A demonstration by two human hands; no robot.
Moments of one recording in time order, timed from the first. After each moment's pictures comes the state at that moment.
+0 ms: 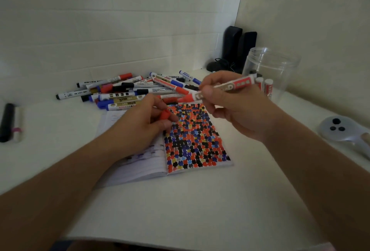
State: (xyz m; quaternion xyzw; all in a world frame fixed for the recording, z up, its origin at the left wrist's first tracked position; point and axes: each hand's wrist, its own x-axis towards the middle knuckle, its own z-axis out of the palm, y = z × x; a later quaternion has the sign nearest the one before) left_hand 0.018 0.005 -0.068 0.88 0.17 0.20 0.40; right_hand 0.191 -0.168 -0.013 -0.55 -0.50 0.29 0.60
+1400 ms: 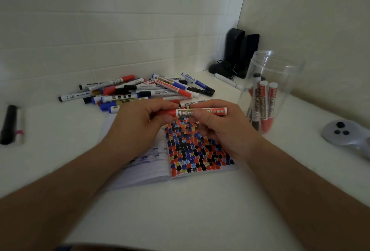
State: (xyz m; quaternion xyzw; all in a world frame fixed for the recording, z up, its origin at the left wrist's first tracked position) left_hand 0.015 0.004 -0.068 0.88 0.15 0.35 0.29; right_hand 0.181 -0.154 -0.064 -0.60 -0.42 0.28 0.62
